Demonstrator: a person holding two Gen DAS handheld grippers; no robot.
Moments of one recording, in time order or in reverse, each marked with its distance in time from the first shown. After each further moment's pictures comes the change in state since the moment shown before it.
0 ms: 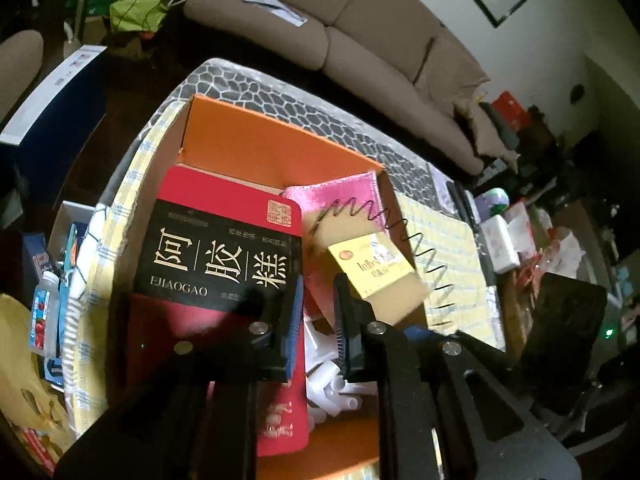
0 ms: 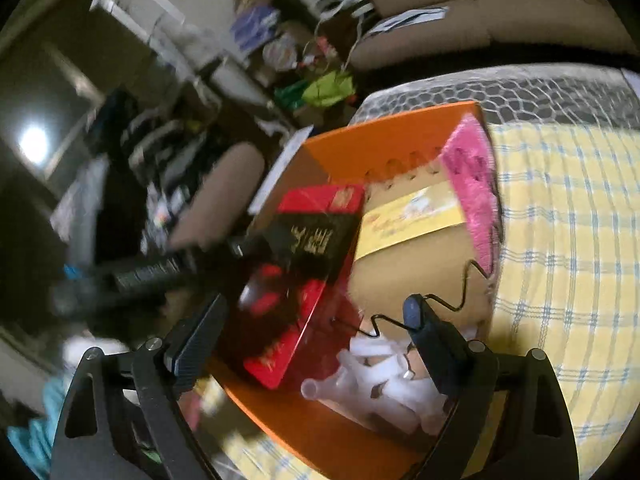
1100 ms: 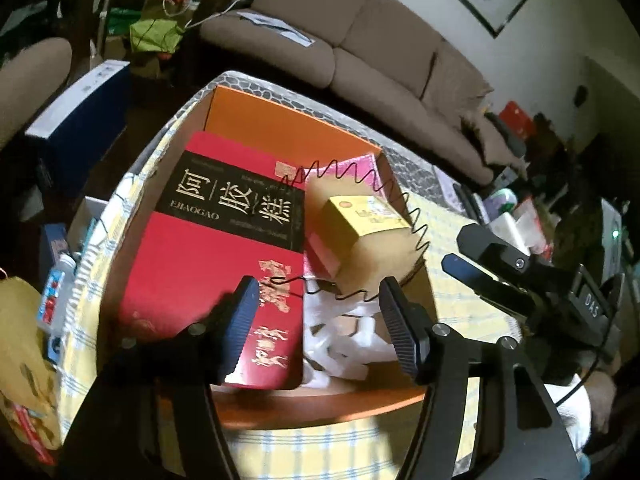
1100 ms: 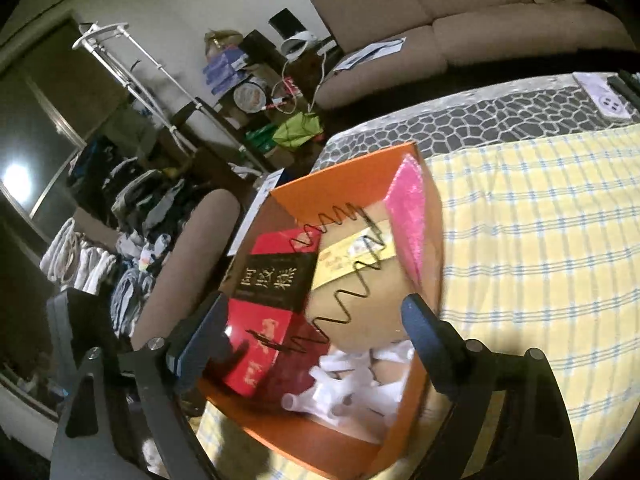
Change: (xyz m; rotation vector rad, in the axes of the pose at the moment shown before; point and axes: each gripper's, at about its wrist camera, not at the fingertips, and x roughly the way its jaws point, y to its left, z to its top) left arm -0.014 -0.007 -0.059 0.020 -0.107 0.081; right arm -0.039 -0.027 0.002 0.136 -0.165 -0.080
